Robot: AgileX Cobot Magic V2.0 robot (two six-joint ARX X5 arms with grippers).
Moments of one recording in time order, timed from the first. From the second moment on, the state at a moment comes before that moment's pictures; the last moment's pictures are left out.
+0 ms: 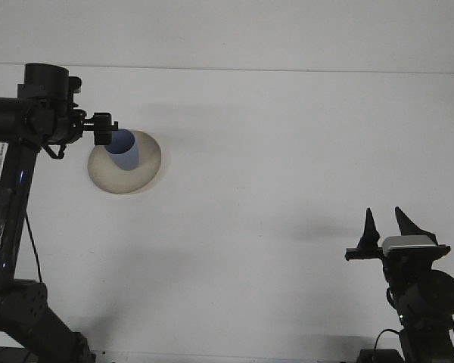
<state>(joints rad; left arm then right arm) -0.03 1.72 2.11 -1.20 -0.05 -0.04 0.02 0.44 0.54 -0.17 -0.05 -0.01</state>
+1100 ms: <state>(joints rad) -0.19 0.49 0.58 -0.14 -0.05 -0.07 0.02 0.44 0.54 -0.17 -0.05 -0.01</state>
